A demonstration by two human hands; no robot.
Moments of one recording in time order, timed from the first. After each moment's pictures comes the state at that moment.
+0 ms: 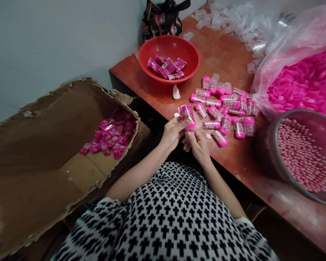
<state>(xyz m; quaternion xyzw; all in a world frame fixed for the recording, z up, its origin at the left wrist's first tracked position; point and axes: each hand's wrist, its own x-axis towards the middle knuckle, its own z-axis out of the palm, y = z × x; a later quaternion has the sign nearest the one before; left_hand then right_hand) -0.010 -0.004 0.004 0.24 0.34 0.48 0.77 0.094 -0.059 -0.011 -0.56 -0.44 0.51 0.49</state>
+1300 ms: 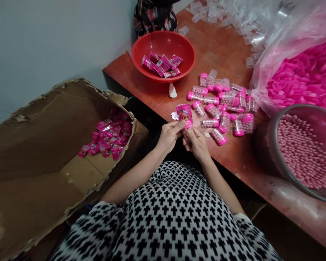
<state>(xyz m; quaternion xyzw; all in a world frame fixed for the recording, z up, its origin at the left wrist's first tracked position) -0.012 -0.008 0.003 0.28 0.37 0.46 0.76 0.100 -0.052 -0.013 -0.52 -0.40 0.58 0.48</state>
